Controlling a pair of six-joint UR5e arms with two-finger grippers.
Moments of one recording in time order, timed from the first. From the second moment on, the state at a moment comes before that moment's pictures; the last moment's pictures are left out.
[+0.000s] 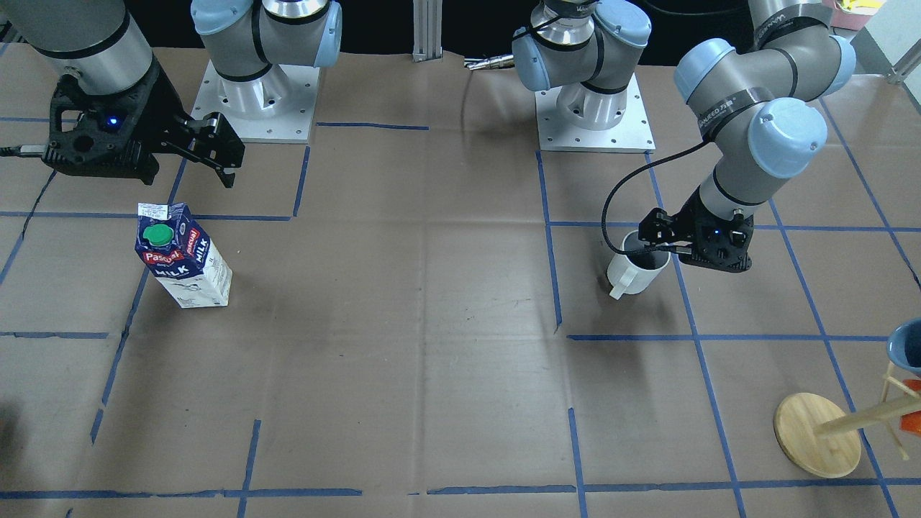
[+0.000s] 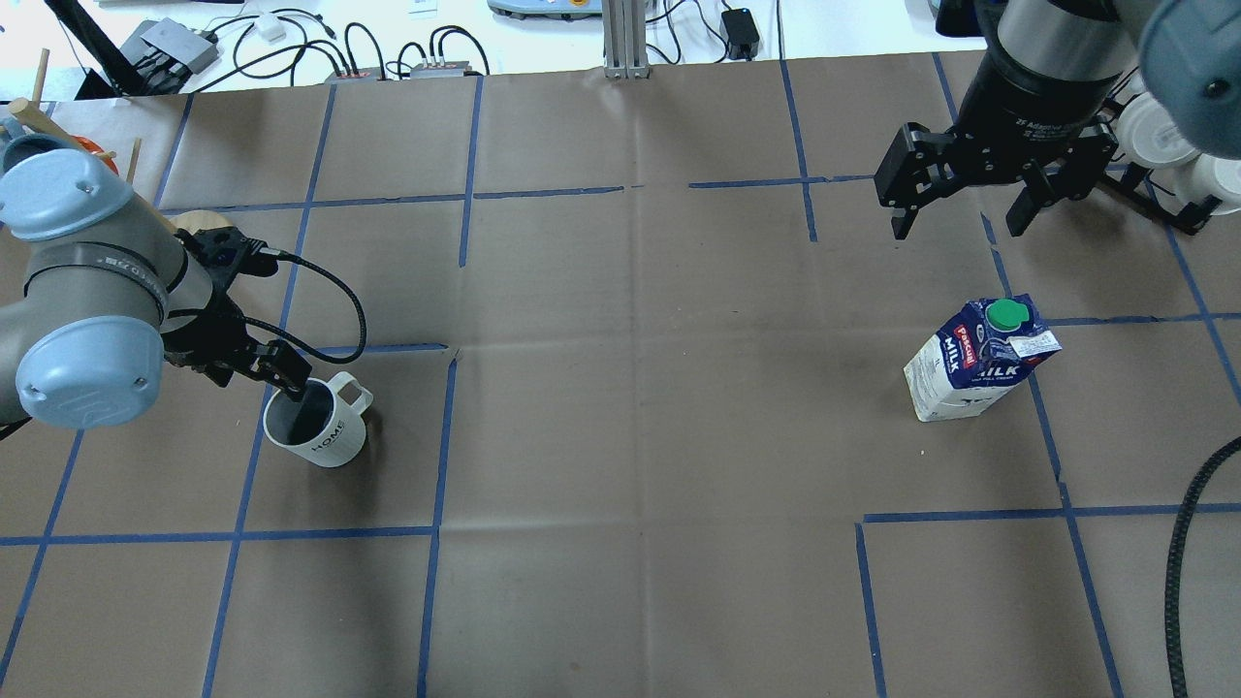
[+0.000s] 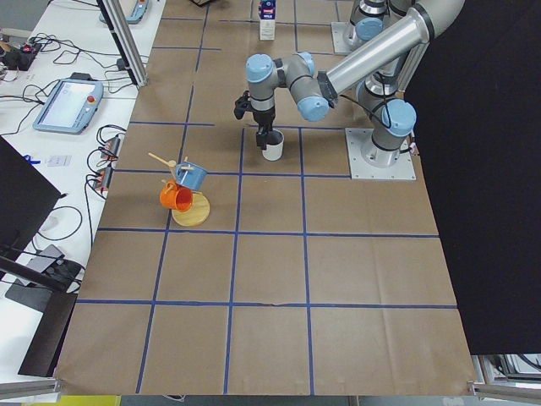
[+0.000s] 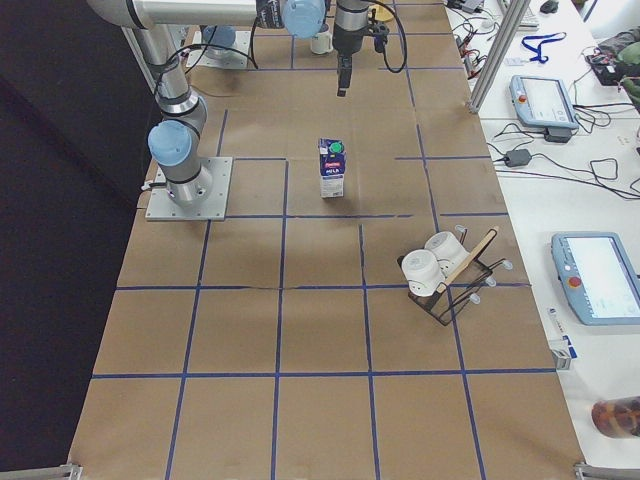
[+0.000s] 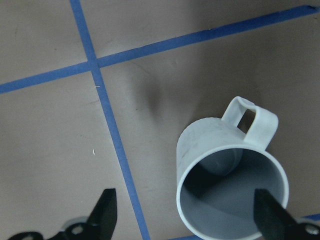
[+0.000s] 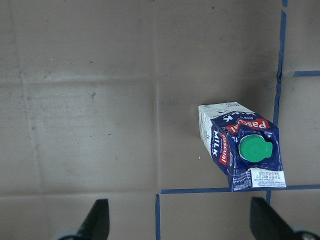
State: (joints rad) left arm -1.24 -1.64 -2.06 -1.09 1.64 0.56; right arm 1.52 -1.56 1.55 -1.50 -1.58 -0.03
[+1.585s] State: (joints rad) left arm -1.29 -1.73 -1.94 -1.08 1.55 0.41; right arm 1.52 -1.56 1.55 -1.50 -1.58 -0.03
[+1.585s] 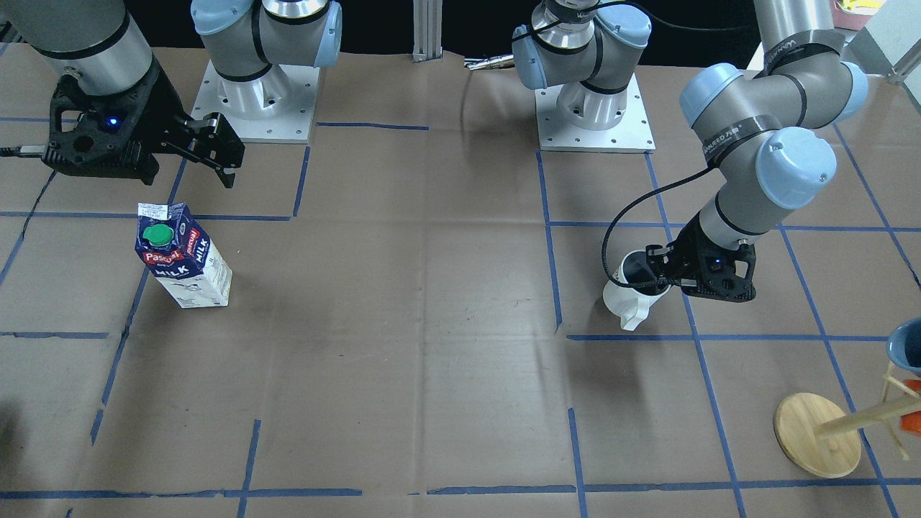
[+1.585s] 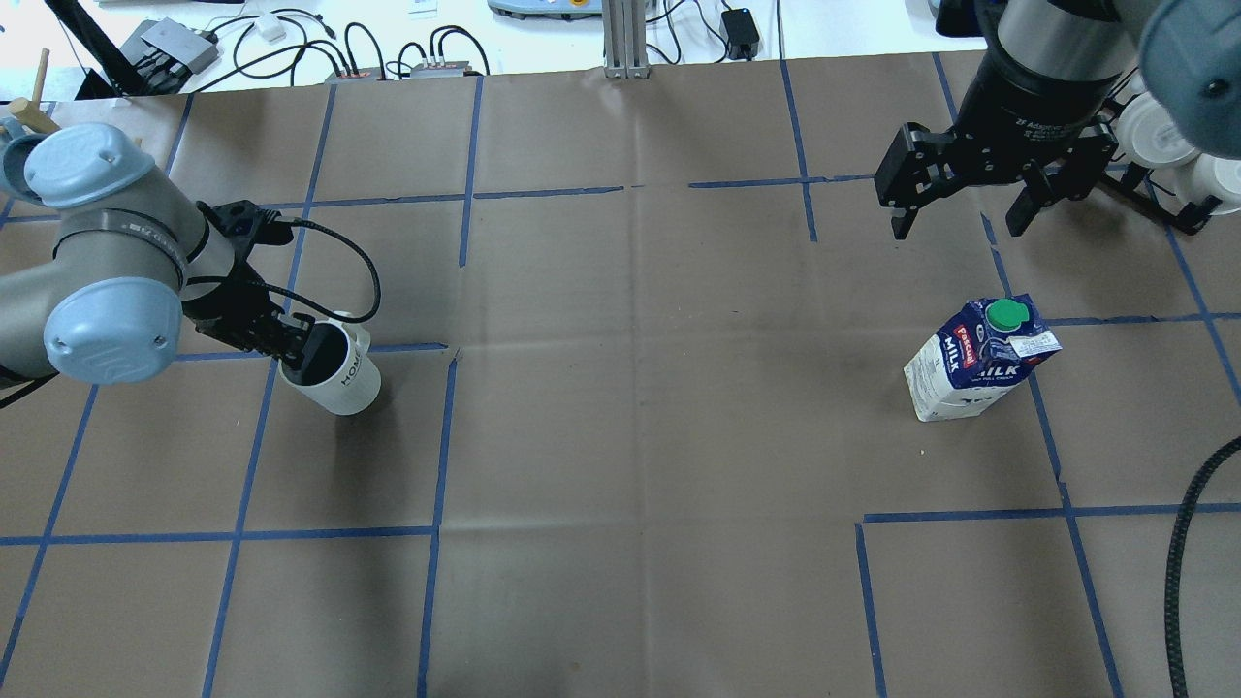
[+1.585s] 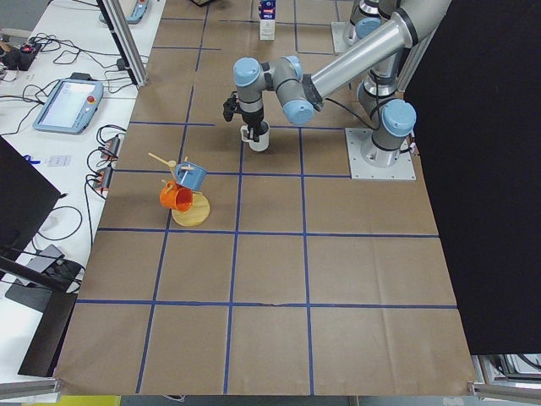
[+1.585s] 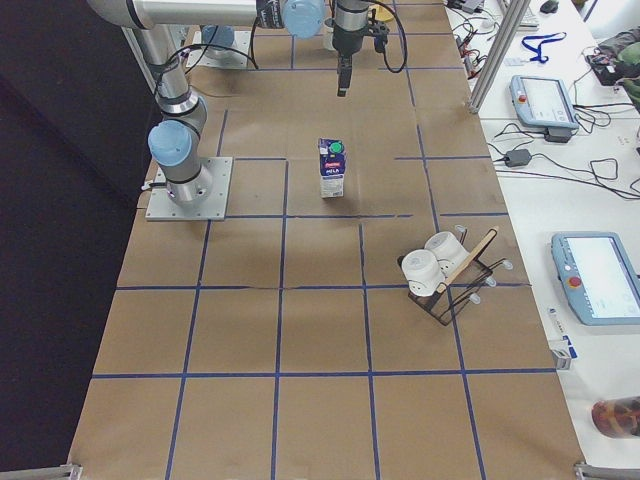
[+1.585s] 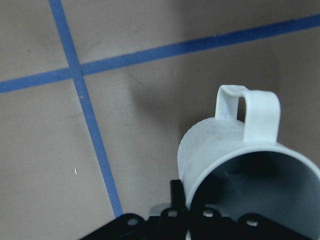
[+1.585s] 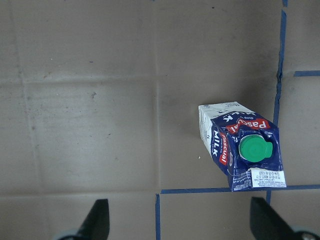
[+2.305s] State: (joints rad) left arm -1.65 -2.05 -1.49 -1.10 1.51 0.10; right arm 1.52 -1.56 1.55 -1.50 -1.58 -0.03
